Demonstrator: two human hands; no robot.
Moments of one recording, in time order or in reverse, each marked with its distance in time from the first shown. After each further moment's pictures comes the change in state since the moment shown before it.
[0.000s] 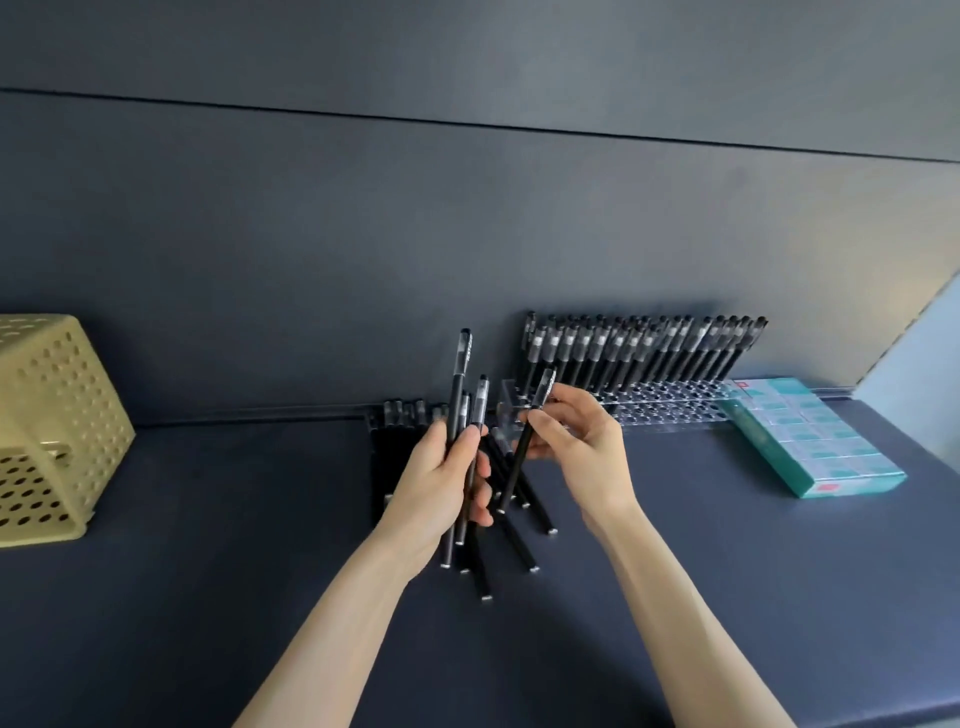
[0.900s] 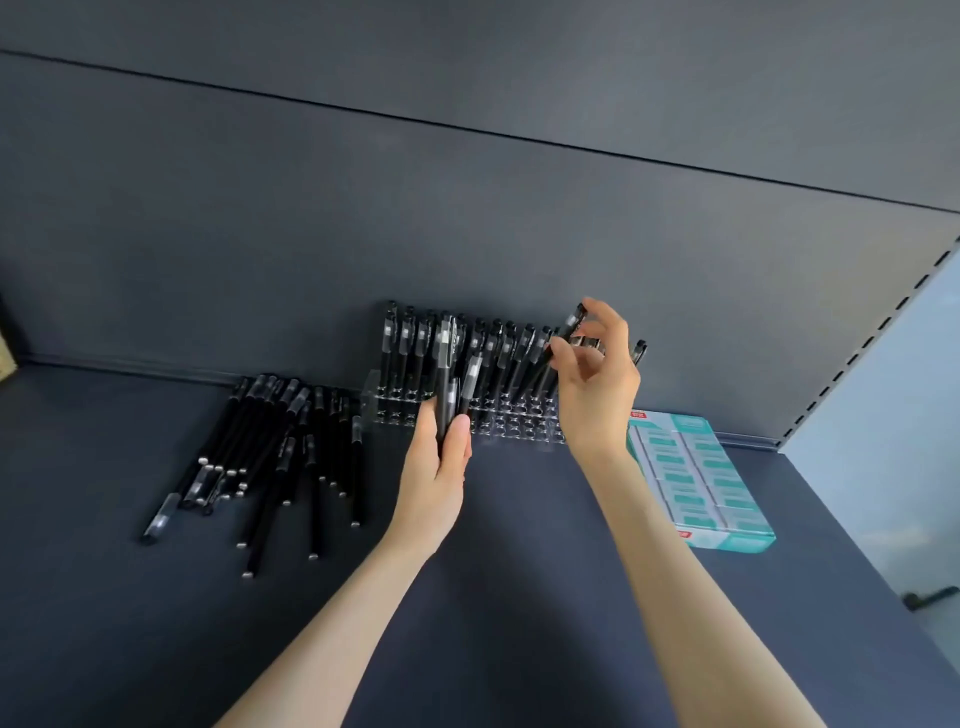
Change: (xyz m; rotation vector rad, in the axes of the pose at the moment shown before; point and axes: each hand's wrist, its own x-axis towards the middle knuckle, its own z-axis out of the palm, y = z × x) left_hand 0.034 -0.047 0.182 0.193 0.305 0.371; right_hand 0.094 -0.034 -0.159 -0.298 0.133 -0.482
